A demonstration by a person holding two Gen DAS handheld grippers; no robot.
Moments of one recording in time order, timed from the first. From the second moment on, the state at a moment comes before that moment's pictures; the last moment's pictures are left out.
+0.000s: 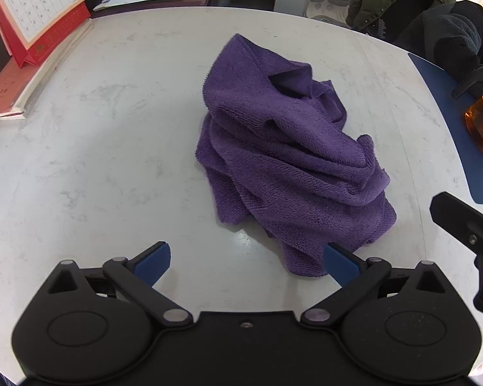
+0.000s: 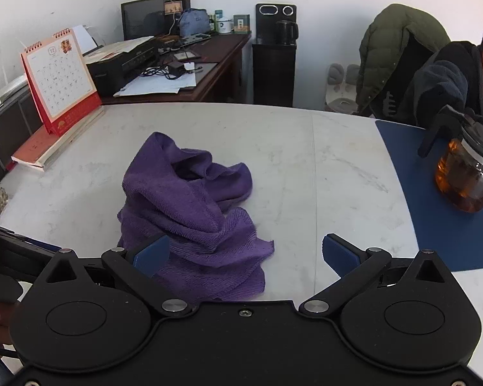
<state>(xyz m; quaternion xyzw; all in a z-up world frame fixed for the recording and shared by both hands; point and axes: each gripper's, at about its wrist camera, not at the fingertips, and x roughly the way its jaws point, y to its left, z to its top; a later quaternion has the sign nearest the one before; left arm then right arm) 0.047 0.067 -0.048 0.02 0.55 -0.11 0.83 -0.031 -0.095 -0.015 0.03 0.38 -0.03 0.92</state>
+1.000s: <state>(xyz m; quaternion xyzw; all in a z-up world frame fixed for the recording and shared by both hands) 0.041 0.049 -0.046 0.05 0.54 -0.12 0.83 -0.028 -0.112 -0.025 0.05 0.41 -0.05 0.91</state>
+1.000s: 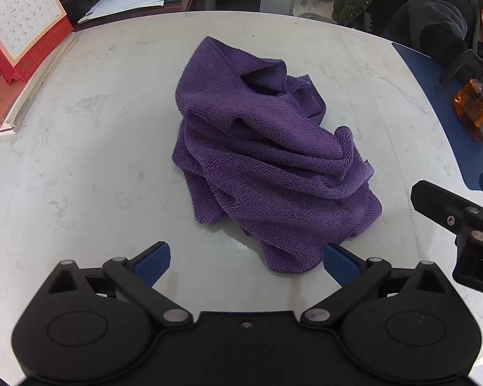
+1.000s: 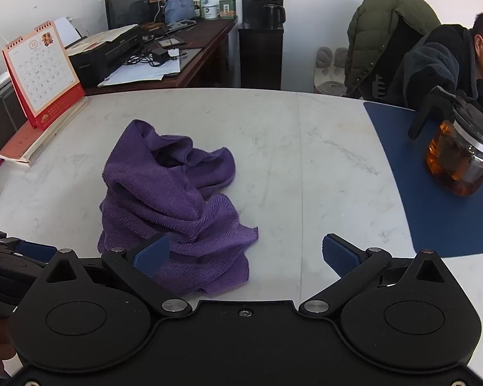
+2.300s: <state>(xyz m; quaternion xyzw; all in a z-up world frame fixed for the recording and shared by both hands) 0.051 0.081 -0.062 0.04 0.55 -0.09 0.83 -0.024 -0.117 -0.027 0.03 0.38 -0.05 0.92</state>
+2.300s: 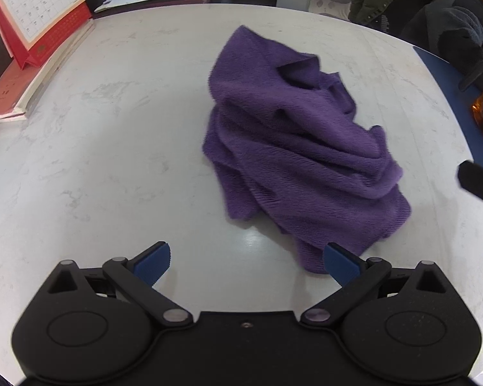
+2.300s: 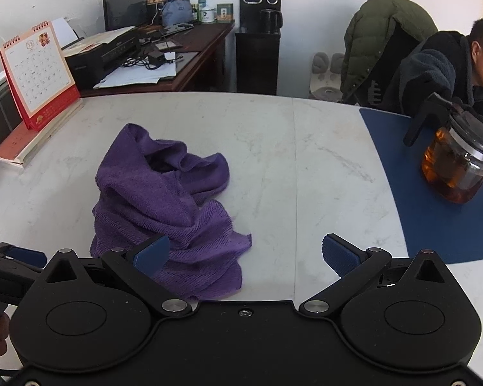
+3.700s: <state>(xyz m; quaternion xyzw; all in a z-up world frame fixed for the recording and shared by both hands) 0.151 0.121 -0.091 0.00 0.50 -0.17 0.85 0.063 -0.091 -0.069 -0.04 0.37 0.15 0.92</state>
